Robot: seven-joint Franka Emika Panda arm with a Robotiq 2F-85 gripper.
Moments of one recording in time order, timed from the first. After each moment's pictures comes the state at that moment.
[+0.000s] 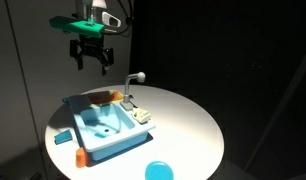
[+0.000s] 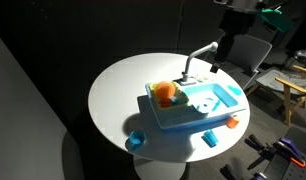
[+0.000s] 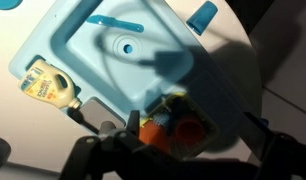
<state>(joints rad) 0.09 -0.19 -0.01 -2.28 0.10 2.13 -0.38</state>
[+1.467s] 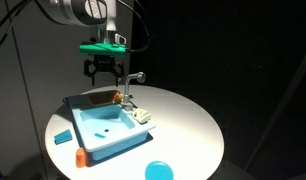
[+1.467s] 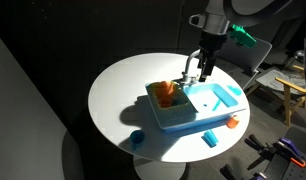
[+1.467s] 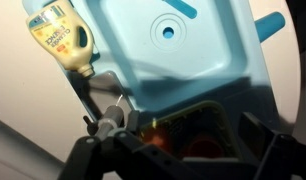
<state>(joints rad) 0.09 0.04 0.00 -2.17 -0.02 2.24 -0.63</state>
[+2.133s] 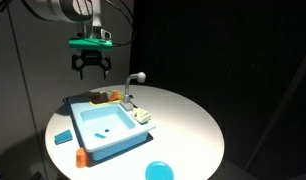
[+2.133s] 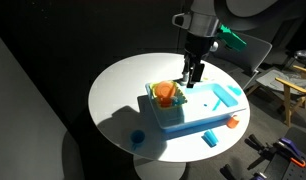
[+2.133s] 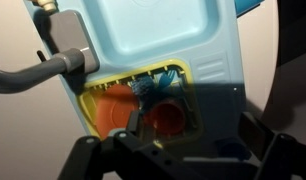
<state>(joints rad) 0.12 0.05 0.11 -2.15 -0.02 2.25 -0.64</state>
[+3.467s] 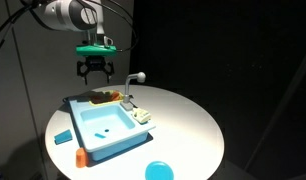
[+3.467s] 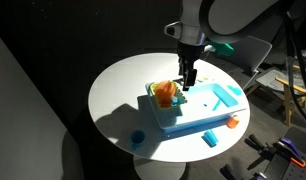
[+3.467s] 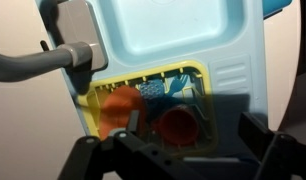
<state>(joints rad) 0.12 0.15 0.12 -2.08 -0.10 2.26 -0.63</state>
